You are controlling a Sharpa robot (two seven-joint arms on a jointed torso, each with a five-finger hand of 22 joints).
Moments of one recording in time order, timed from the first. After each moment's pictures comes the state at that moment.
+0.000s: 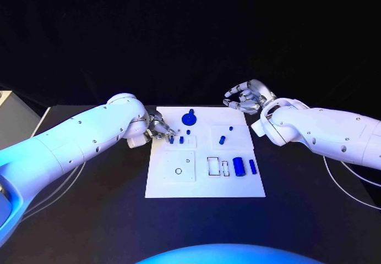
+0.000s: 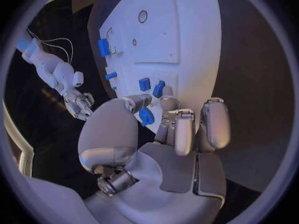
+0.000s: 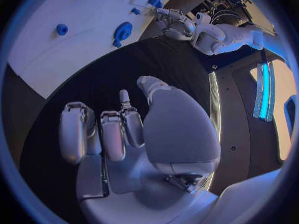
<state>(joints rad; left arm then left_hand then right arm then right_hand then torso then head) 1.24 -0.39 0.08 0.97 -1.02 0.32 -0.52 0.98 -0.19 0.64 0.27 0.26 0.86 0.09 0.67 0.56 1.18 0.01 1.18 0.75 1.46 -0.05 1.54 1.31 0.08 1.39 0.06 1.39 1.31 1.28 -0.80 -0.13 1.31 -0.76 -0.57 0.11 1.33 -0.22 0.32 0.27 0.46 0.90 0.16 0.19 0.38 1.46 0.07 1.40 1.31 1.47 -0.01 1.50 1.31 0.04 1.47 0.09 1.34 1.31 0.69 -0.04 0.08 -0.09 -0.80</state>
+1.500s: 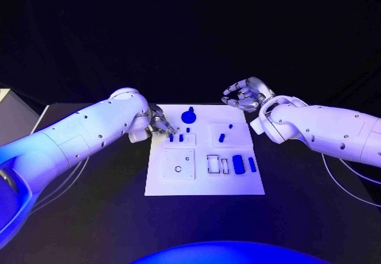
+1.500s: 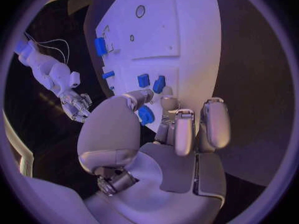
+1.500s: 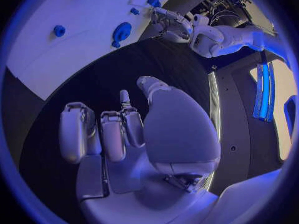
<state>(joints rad) 1.25 -0.34 0.08 0.91 -1.06 0.34 -0.52 1.06 -0.22 0.61 0.23 0.26 0.86 0.09 0.69 0.57 1.18 0.01 1.18 0.75 1.46 -0.05 1.54 1.31 0.08 1.39 0.06 1.39 1.31 1.28 -0.80 -0.13 1.31 -0.76 -0.57 0.11 1.33 -0.22 0.32 0.27 0.46 0.90 0.16 0.19 0.38 1.46 0.07 1.40 1.31 1.47 -0.01 1.50 1.31 0.04 1.47 0.09 1.34 1.31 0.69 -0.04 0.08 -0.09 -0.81</state>
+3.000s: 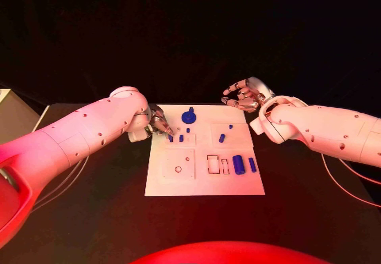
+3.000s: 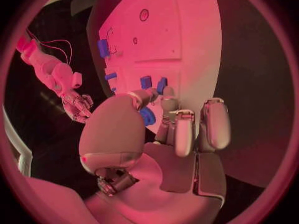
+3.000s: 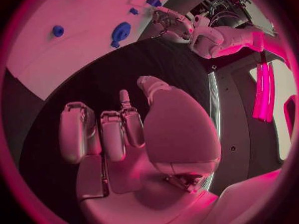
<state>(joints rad) 1.26 -0.34 0.08 0.90 -1.04 0.38 -0.52 1.20 -0.19 0.65 0.17 0.26 0.86 0.07 0.70 0.58 1.19 0.00 1.18 0.76 1.47 -0.06 1.55 1.31 0.08 1.39 0.05 1.40 1.31 1.28 -0.80 -0.13 1.31 -0.76 -0.57 0.11 1.33 -0.22 0.32 0.27 0.46 0.90 0.16 0.19 0.38 1.46 0.07 1.40 1.31 1.47 -0.01 1.50 1.31 0.04 1.47 0.09 1.34 1.31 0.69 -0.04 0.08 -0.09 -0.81</state>
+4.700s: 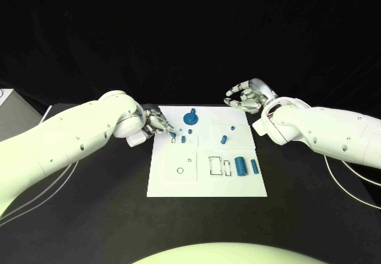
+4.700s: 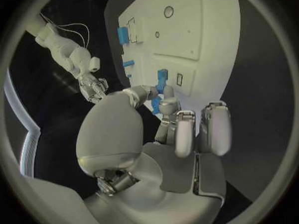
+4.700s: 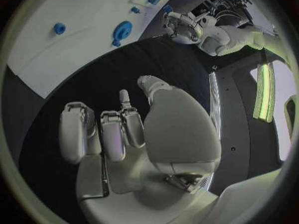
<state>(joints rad) 1.25 -0.49 0.07 1.12 -0.87 0.18 -0.49 1.20 -0.23 0.64 0.16 0.55 0.91 0.07 0.71 0.61 1.27 -0.01 1.19 0.81 1.47 -0.06 1.57 1.31 0.07 1.43 0.04 1.44 1.31 1.28 -0.81 -0.13 1.31 -0.76 -0.57 0.11 1.33 -0.23 0.32 0.27 0.46 0.90 0.16 0.19 0.38 1.46 0.07 1.40 1.31 1.47 -0.01 1.50 1.31 0.04 1.47 0.09 1.34 1.31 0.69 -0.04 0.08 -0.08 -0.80</state>
